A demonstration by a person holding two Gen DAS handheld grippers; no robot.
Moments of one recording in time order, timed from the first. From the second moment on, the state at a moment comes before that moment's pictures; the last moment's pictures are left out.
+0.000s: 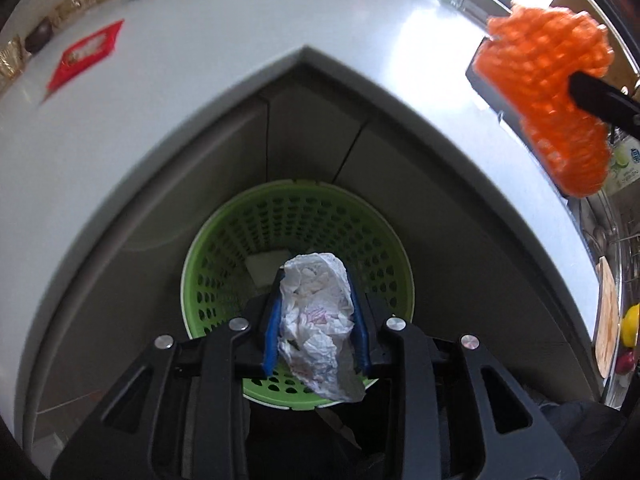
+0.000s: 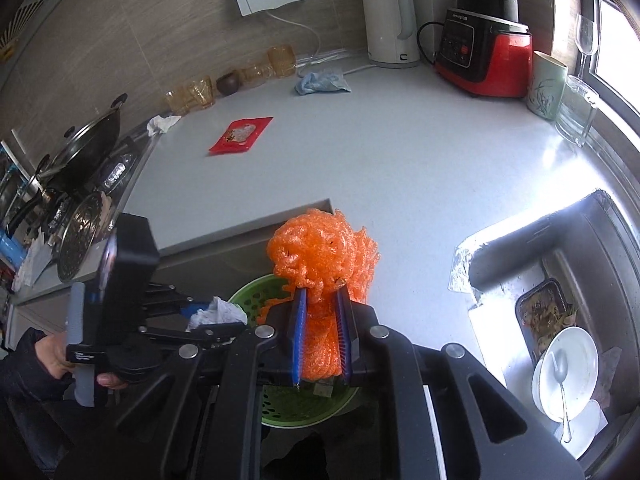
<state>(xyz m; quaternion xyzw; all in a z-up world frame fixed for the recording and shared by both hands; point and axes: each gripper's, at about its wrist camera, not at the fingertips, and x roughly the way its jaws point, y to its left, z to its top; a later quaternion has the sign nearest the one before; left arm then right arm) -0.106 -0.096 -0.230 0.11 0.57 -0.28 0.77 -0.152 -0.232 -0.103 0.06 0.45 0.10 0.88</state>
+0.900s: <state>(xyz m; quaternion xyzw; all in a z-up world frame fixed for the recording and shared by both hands) -0.097 0.010 -0.116 0.04 0.47 -0.10 0.87 -0.166 -0.194 -0.148 0.04 0.49 0.16 0.85</state>
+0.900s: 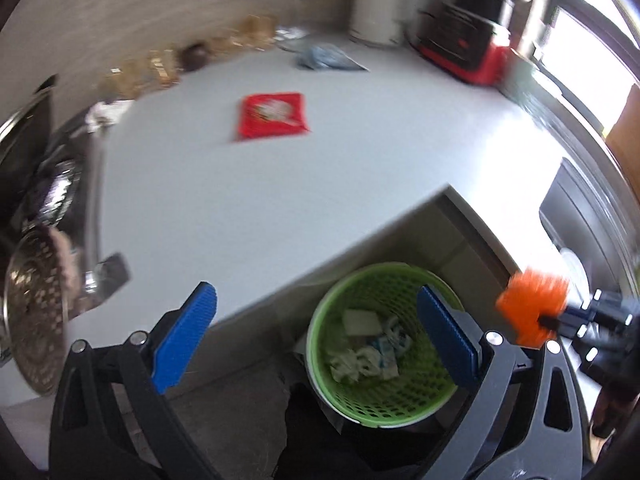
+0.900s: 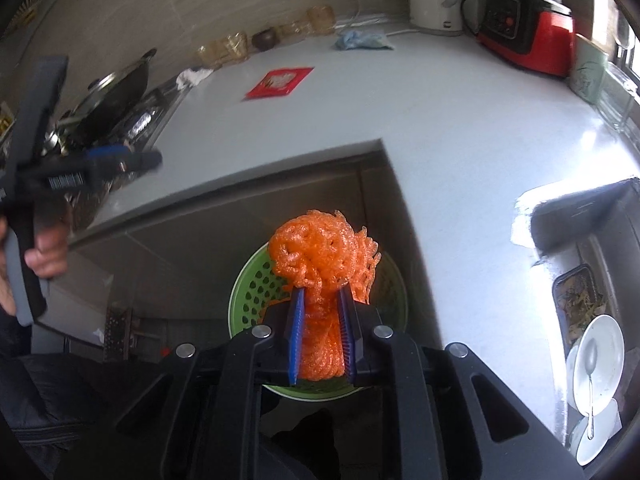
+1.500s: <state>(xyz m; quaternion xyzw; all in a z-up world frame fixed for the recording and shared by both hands) -0.100 0.063 -0.111 0.00 0.48 -0.02 0.88 -0.144 -0.157 -0.191 -0.01 0.52 0.18 0.83</state>
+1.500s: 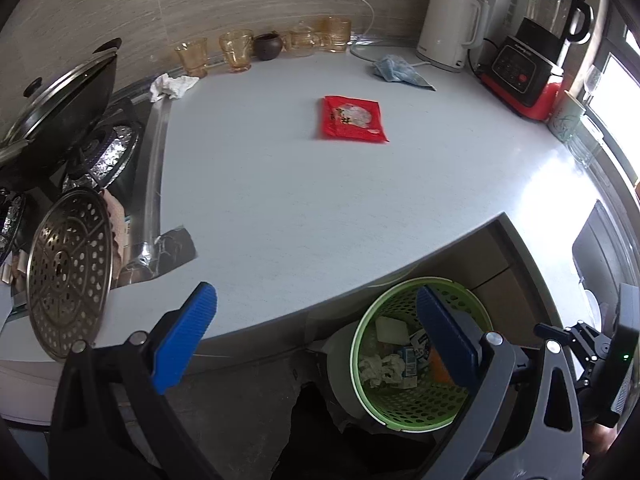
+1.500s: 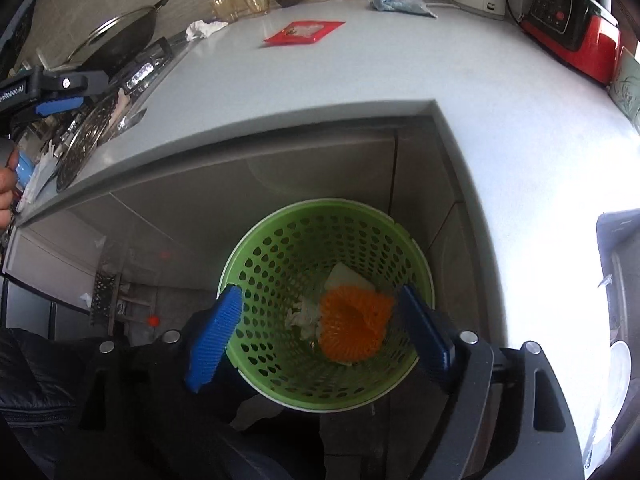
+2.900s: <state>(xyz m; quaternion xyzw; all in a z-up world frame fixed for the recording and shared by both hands) 0.167 0.023 -0.176 0.01 0.49 -0.05 0.87 0.038 -0.169 -0.102 0.08 0.42 0.03 0.90</state>
